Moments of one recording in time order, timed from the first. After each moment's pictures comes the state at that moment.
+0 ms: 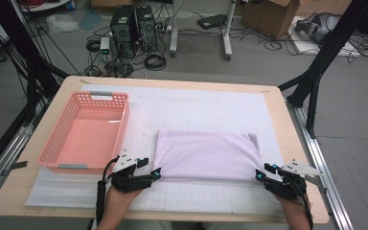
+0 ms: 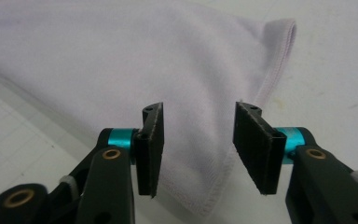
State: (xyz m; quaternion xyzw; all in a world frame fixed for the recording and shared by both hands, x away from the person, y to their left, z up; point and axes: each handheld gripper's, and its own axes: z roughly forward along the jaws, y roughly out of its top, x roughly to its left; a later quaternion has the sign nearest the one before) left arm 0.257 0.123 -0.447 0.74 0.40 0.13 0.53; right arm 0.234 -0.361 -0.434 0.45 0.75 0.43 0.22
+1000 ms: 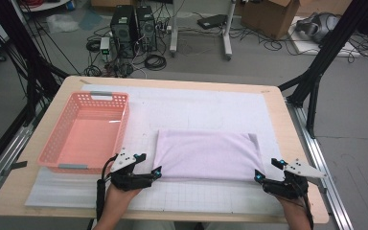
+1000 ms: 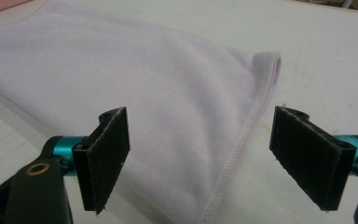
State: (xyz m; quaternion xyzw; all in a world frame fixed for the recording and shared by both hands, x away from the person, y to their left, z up) left arm 0.258 0.124 -0.445 0.73 0.39 0.15 0.54; right arm 0.232 -0.360 -0.429 0.44 0.74 0.45 0.24
